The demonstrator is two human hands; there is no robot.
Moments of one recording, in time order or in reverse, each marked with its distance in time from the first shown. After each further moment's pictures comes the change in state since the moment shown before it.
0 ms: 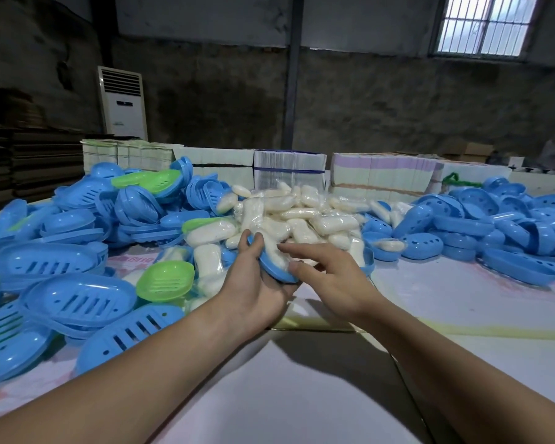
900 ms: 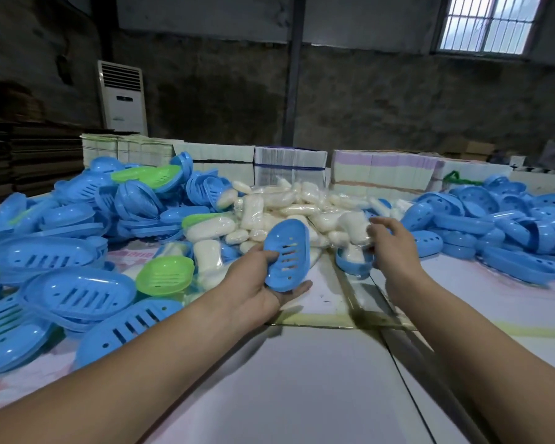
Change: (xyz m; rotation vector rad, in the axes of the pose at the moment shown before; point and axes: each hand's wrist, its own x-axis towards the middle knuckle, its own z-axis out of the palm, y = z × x) left_hand -0.001 0.002 -0.001 0.195 0.160 -0.083; right_hand 0.022 0.046 -0.050 0.365 0.563 0.484
